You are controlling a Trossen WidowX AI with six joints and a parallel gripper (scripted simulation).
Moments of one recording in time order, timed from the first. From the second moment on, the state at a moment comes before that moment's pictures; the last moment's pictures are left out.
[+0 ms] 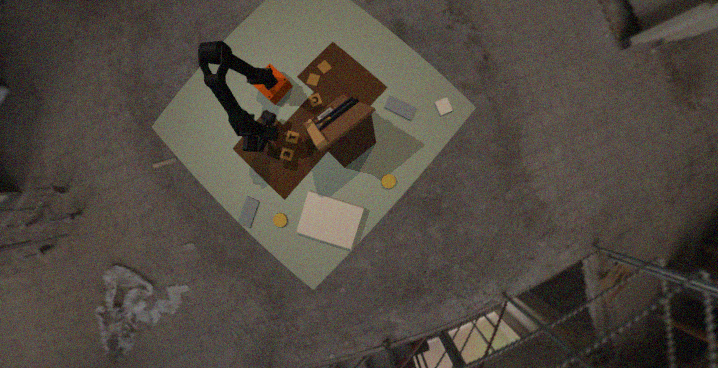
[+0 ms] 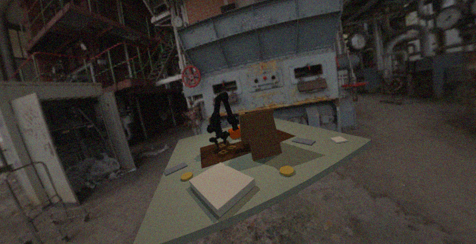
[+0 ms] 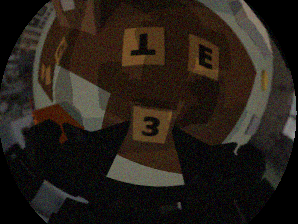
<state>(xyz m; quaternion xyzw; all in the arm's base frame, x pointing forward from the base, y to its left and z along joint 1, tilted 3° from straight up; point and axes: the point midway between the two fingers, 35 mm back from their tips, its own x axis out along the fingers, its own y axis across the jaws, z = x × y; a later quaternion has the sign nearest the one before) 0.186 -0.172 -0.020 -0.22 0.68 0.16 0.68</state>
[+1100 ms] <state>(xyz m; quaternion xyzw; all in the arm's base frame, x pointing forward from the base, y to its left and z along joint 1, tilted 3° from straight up) 0.186 -0.172 -0.021 -0.22 0.68 0.16 0.68</state>
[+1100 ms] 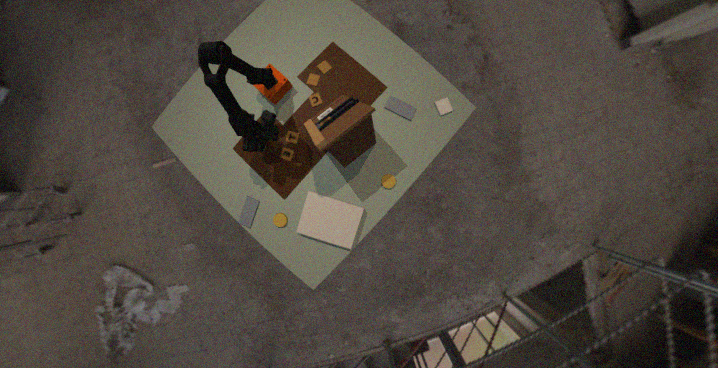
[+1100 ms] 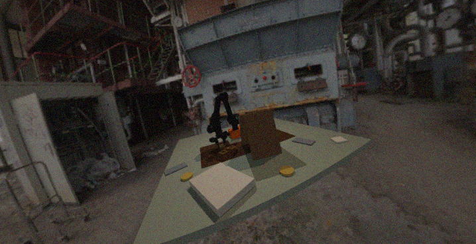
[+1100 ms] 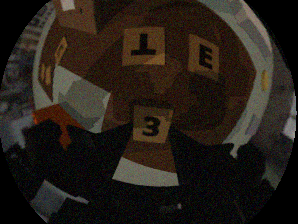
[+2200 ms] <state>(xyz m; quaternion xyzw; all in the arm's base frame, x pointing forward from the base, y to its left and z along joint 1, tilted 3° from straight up) 0.182 -0.170 -0.009 -0.22 0.68 0.16 0.68</state>
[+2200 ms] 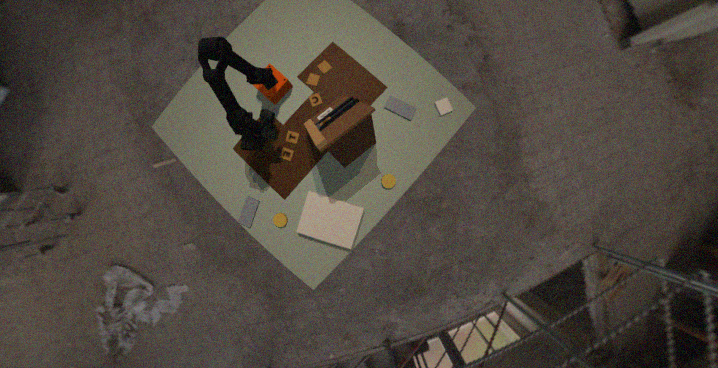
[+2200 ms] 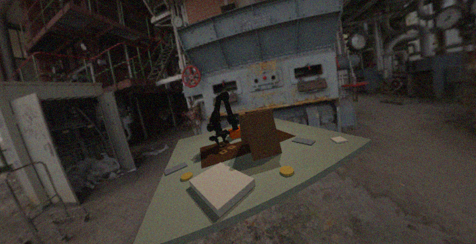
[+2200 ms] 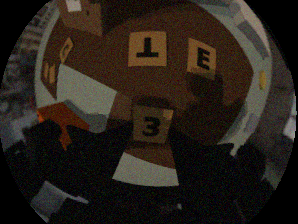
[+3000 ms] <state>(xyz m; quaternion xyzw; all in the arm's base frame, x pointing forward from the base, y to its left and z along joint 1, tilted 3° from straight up) 0.179 -0.168 -0.001 -0.22 0.68 0.16 0.68</state>
